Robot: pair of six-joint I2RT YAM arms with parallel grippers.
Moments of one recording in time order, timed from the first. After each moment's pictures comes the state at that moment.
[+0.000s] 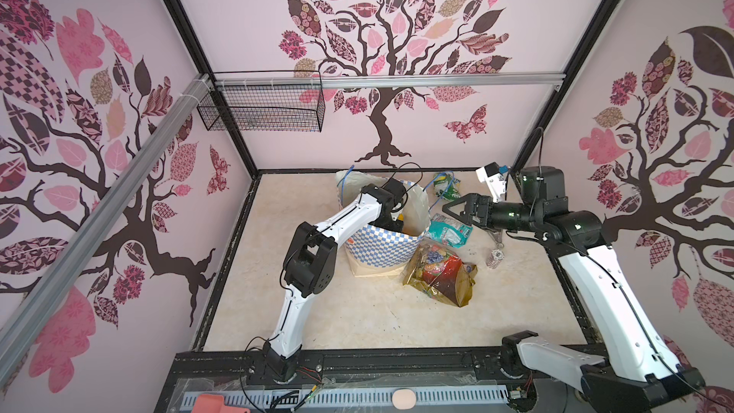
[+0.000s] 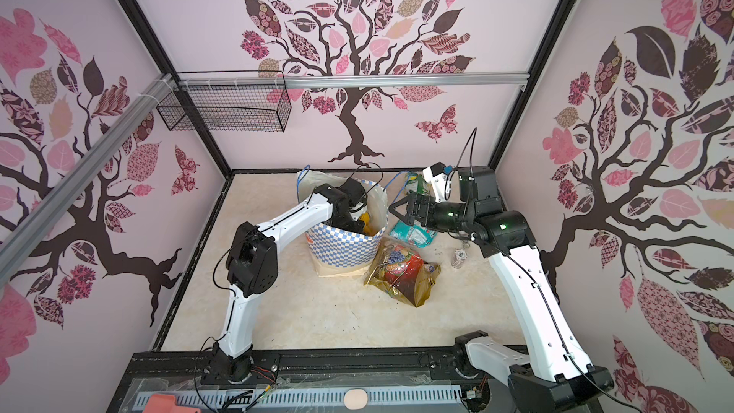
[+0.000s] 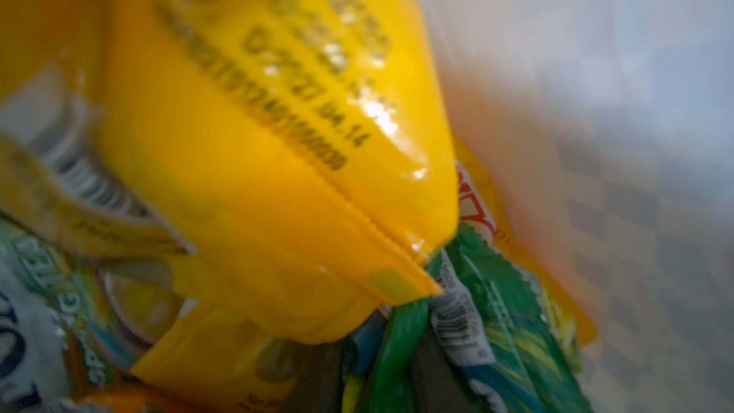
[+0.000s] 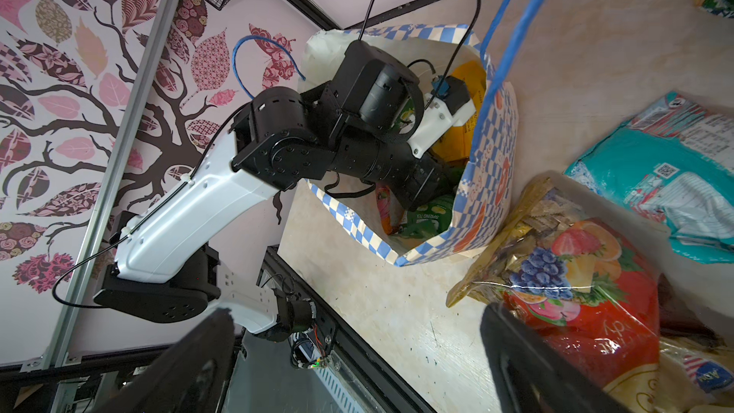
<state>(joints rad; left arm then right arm) -0.64 2.16 1.90 -1.10 0.10 -0.16 0.23 1.13 1.43 -0.91 -0.67 0.48</state>
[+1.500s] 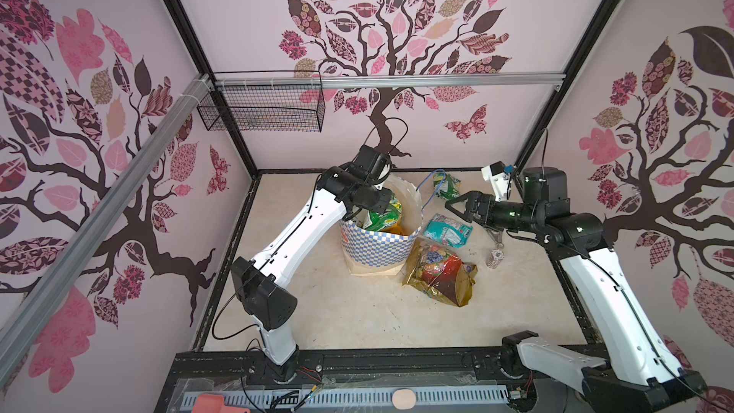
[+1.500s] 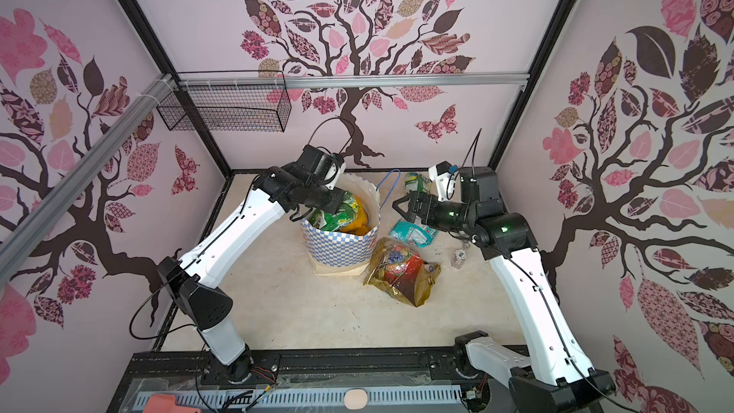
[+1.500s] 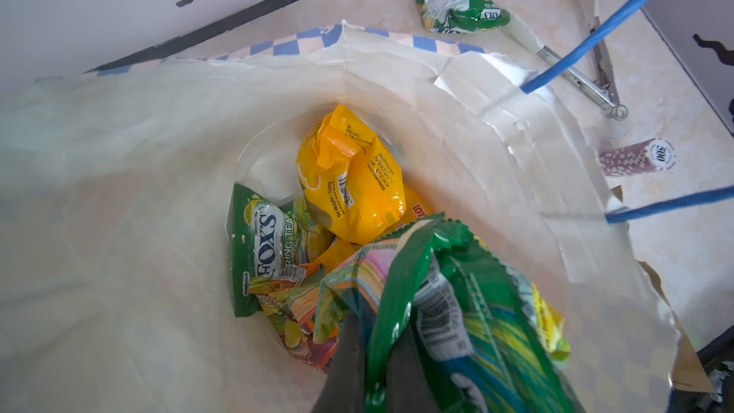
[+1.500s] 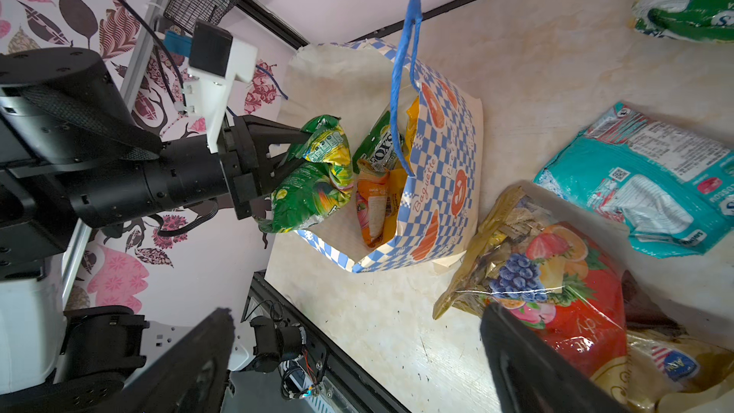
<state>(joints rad) -0.63 1.76 1.96 -1.10 -0.06 -0.13 0.23 1.12 1.43 -0.89 -0.58 0.53</state>
